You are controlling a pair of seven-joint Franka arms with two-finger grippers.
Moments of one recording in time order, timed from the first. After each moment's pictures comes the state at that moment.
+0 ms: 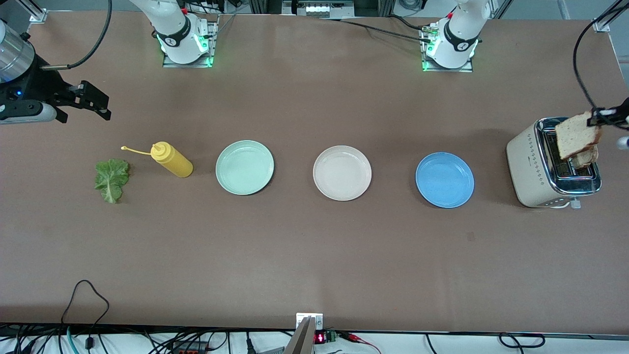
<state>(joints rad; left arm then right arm) 0.43 0.06 -0.14 -1.75 0.14 1.54 0.35 0.02 -0.04 0.06 -1.66 0.01 1.65 0.01</state>
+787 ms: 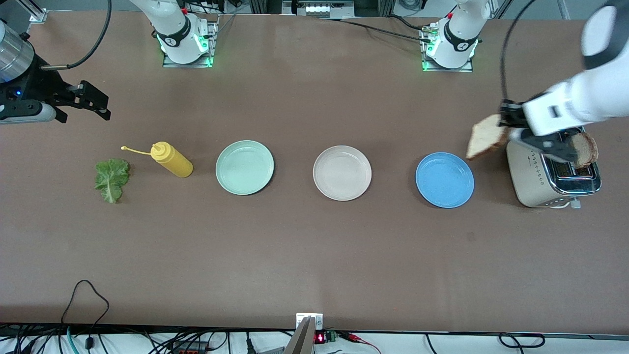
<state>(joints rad) 0.42 0.11 -0.58 -1.66 -0.06 1.47 0.22 0.02 -0.04 0.06 -1.66 0.01 1.65 0.01</state>
